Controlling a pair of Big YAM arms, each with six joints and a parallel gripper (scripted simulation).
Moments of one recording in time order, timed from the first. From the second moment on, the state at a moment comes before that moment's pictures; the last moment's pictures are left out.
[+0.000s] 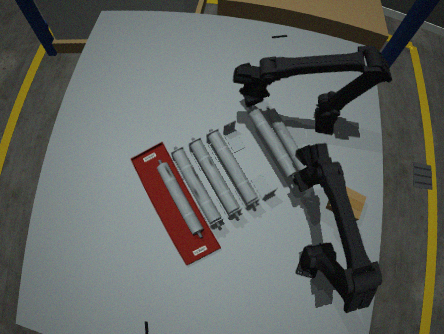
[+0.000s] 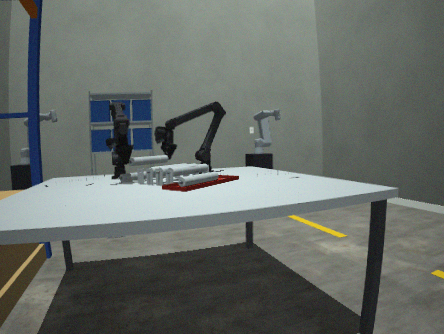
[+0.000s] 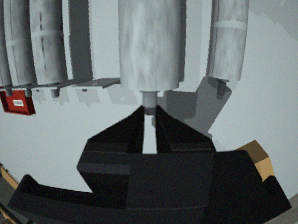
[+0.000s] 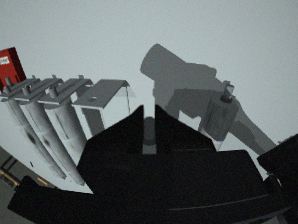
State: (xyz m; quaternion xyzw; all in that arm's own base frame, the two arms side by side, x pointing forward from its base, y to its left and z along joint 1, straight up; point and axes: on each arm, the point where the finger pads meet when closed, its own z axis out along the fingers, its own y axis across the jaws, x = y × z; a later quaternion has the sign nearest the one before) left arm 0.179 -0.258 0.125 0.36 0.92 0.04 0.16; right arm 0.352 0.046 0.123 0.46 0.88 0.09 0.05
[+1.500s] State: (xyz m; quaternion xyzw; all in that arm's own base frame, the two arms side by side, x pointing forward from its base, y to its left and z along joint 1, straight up) left arm 0.202 -0.229 0.142 0.35 0.92 0.03 0.16; right arm 0.383 0.071 0.139 0.45 0.89 0.08 0.04
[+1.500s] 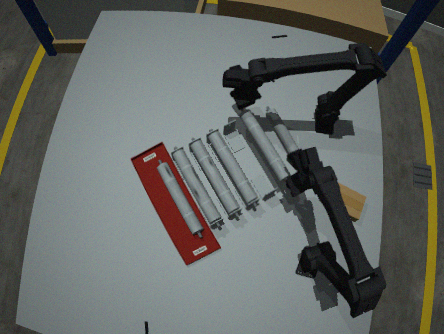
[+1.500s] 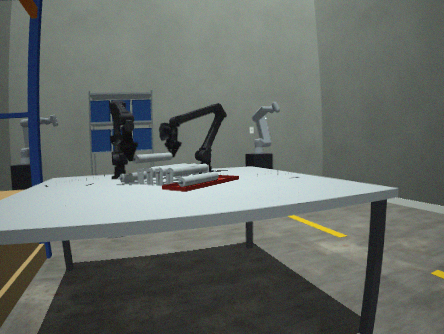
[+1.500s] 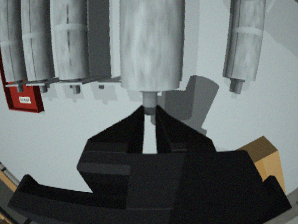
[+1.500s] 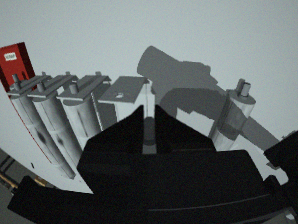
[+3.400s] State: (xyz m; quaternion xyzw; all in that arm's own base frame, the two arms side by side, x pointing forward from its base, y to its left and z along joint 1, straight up) left arm 0.235 -0.190 0.136 0.35 0.92 0.03 0.15; right arm 0.425 0.102 0.133 0.45 0.89 0.07 0.04
